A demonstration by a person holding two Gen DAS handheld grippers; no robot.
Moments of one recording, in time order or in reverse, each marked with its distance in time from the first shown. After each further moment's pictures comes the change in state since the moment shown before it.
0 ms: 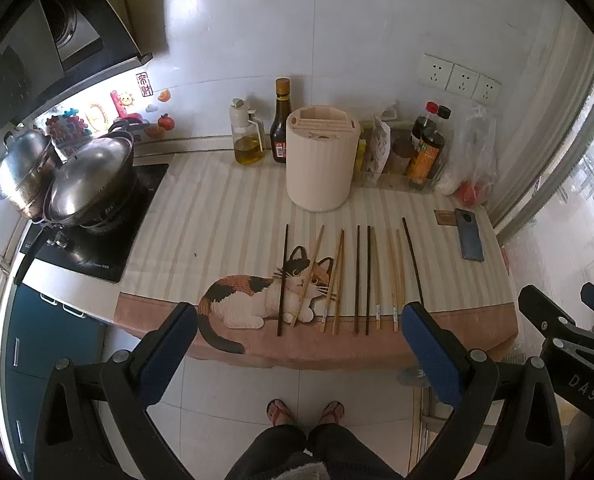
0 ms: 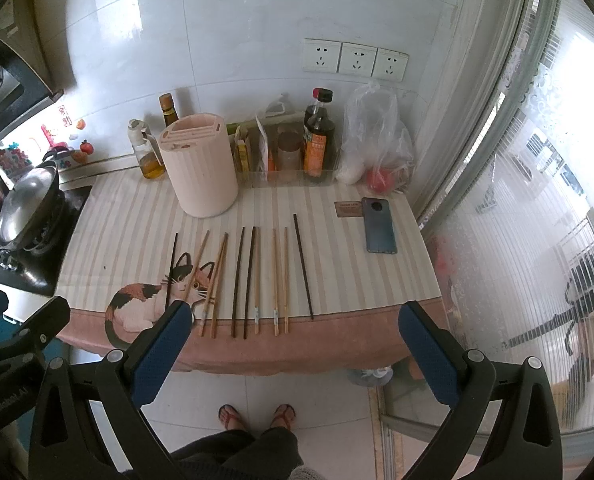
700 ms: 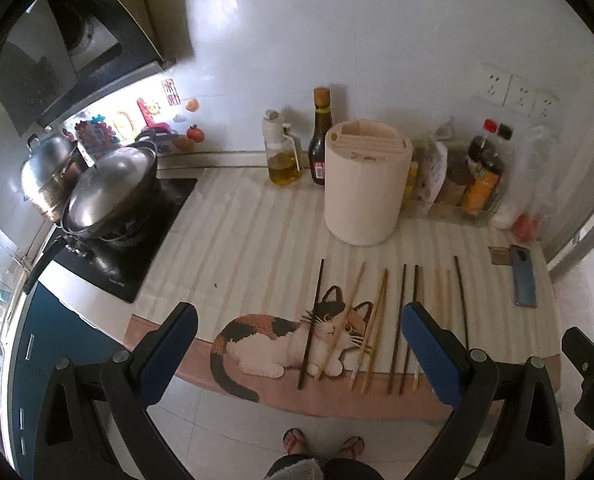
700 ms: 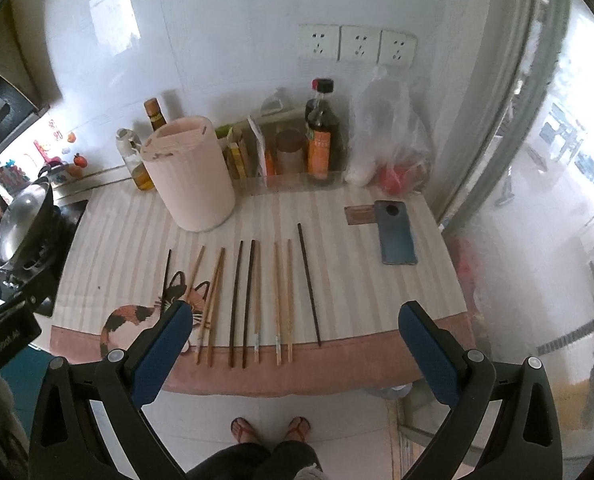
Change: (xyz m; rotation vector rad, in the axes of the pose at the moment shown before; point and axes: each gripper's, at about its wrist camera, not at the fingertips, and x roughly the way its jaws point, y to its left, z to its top) left arm 0.077 0.002 0.030 -0.064 -0.068 0.162; right arm 0.084 -0.019 0.025 0.031 -0.003 0.063
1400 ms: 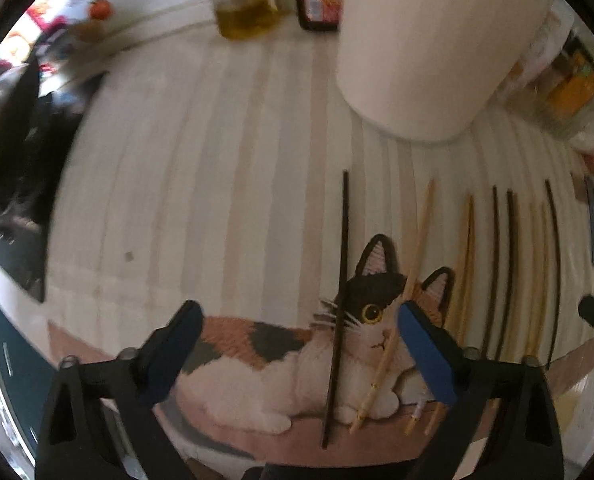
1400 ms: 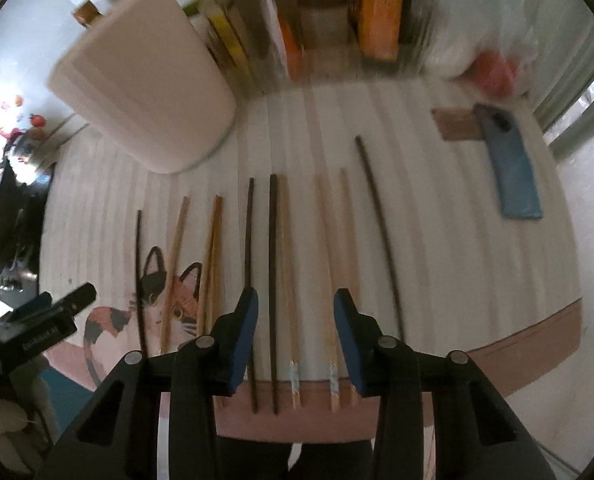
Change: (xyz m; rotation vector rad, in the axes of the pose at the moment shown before) left arm 0.268 0.011 -0.011 0.103 0.473 -0.110; right arm 0.252 0.039 0.008 0.083 0.362 0.110
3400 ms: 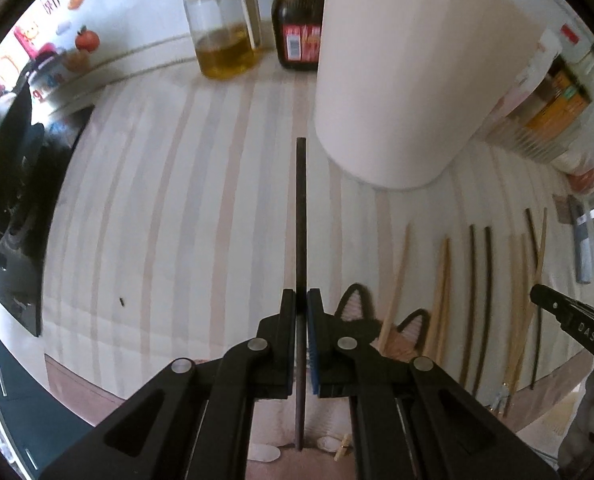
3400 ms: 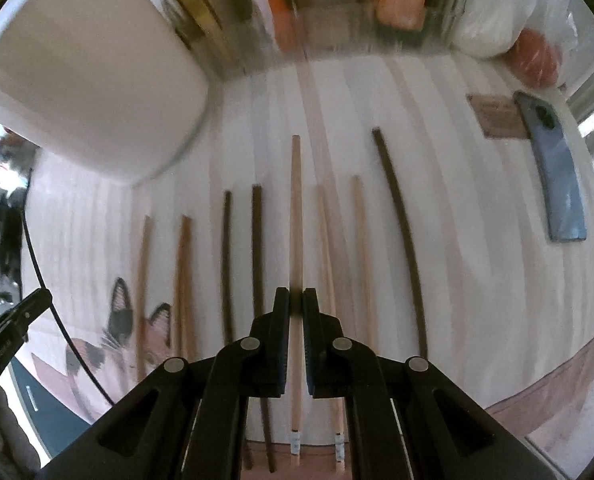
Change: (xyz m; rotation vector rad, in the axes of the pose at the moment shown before) left arm -0.050 0.009 0.048 0.006 -0.125 -0.031; right arm 0.051 -0.006 0.050 0.007 0.061 0.027
